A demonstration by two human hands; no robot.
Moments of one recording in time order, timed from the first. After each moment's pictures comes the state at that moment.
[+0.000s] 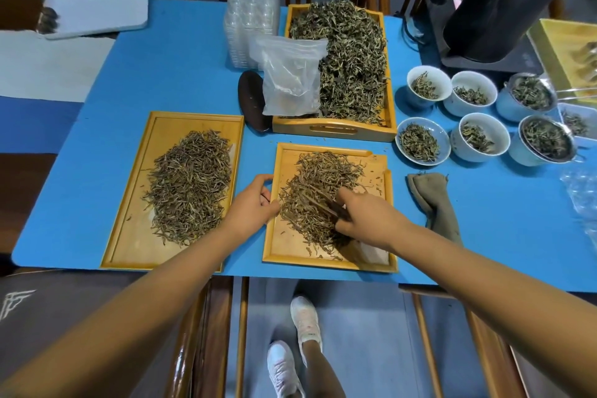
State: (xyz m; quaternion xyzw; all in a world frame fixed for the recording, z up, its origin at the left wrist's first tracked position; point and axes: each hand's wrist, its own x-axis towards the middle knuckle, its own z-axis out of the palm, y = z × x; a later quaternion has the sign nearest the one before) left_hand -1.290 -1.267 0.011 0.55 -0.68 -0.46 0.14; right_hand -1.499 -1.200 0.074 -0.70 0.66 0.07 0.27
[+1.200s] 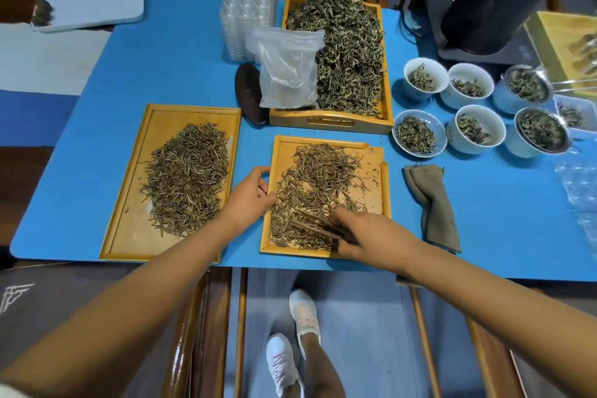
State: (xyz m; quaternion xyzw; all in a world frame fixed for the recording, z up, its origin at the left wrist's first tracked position) left_hand -1.292 -1.266 0.014 0.56 -0.68 -0.46 0.13; right_hand -1.502 -1.157 0.080 -0.75 0.60 0.04 0.28
